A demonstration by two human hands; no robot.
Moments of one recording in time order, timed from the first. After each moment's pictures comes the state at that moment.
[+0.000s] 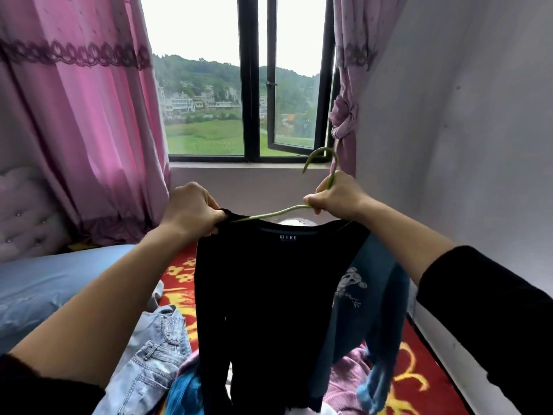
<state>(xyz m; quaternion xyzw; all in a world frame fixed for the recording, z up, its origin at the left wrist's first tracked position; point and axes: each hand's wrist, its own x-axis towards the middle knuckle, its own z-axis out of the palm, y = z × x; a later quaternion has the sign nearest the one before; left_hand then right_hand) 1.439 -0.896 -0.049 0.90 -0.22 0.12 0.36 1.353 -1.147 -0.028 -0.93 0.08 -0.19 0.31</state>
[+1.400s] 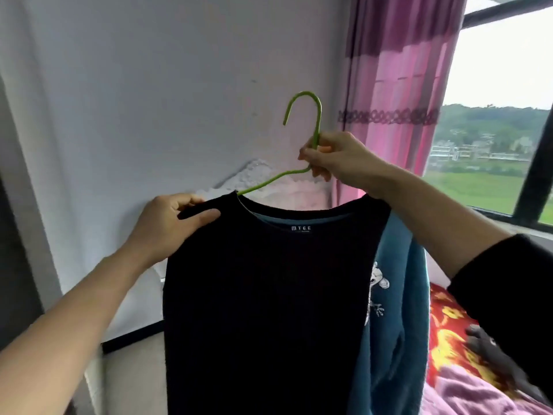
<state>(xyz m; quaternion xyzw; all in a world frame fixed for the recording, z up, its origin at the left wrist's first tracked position) 1.012 -0.555 -0.026 0.85 0.10 0.40 0.32 1.168 -0.787 0.078 -0.76 -0.48 -0.07 0.43</state>
